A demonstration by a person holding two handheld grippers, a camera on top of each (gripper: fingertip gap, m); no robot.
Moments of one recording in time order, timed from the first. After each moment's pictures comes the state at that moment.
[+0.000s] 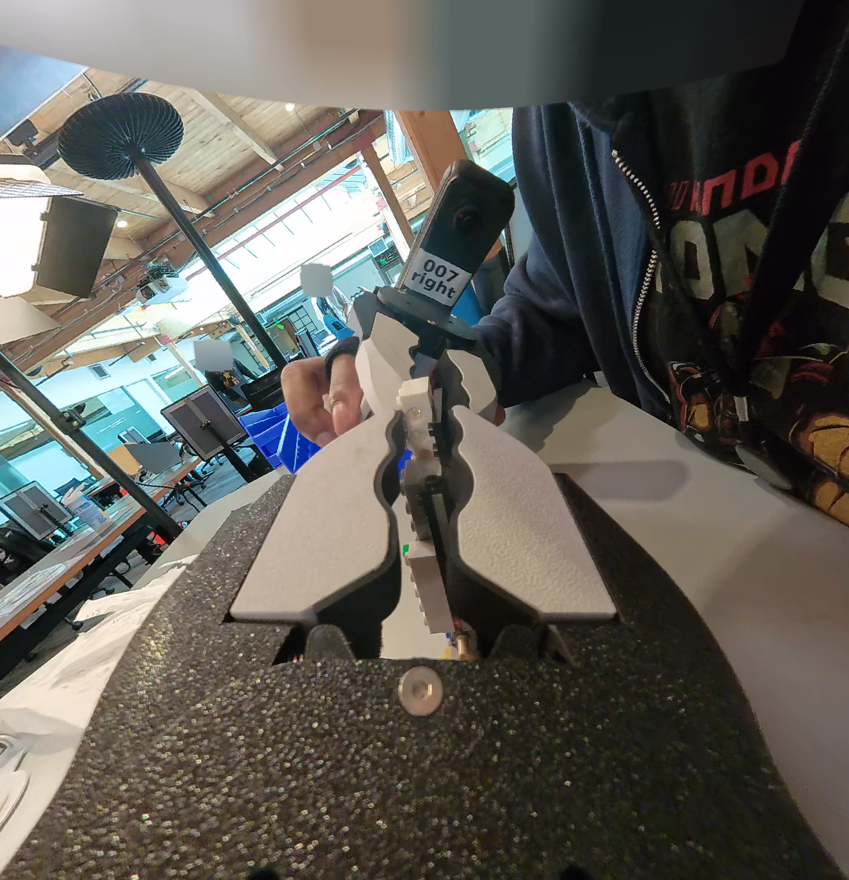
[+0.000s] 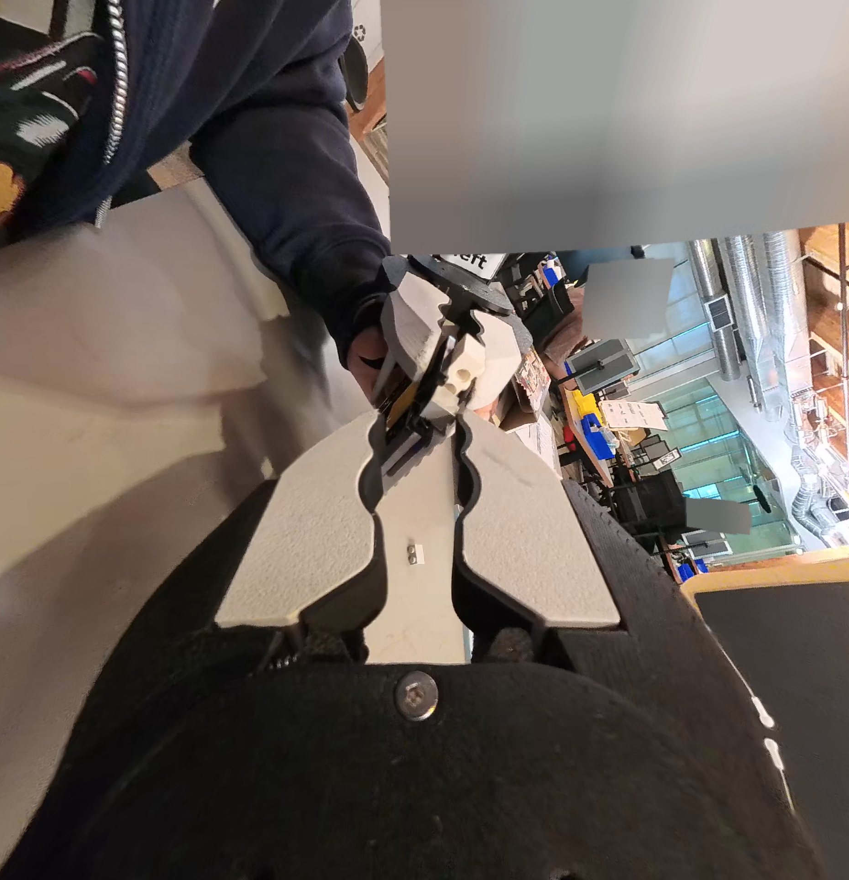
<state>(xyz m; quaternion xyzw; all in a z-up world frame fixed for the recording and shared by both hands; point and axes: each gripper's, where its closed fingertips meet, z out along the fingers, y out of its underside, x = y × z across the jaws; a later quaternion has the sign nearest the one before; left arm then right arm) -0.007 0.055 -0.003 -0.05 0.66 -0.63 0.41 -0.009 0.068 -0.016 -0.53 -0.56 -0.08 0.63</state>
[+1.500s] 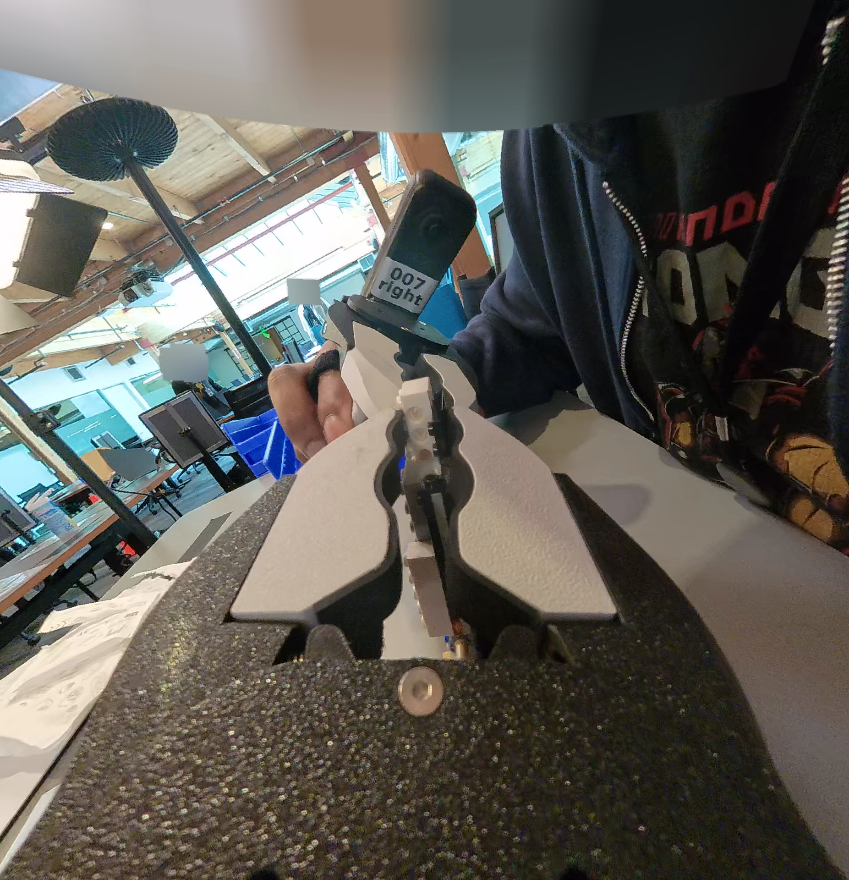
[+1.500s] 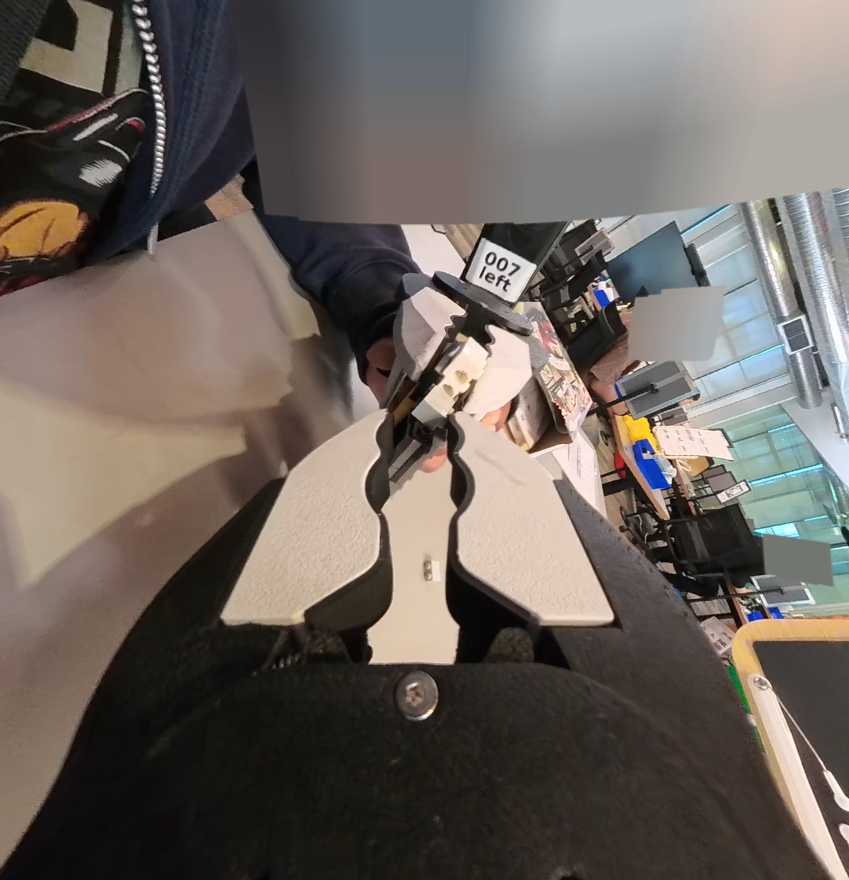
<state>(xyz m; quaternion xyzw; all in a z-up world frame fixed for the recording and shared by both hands) -0.007 0.054 0.000 -0.06 0.65 -0.65 0.39 -0.011 0.067 -0.013 -0.53 -0.59 -0.02 0.61</state>
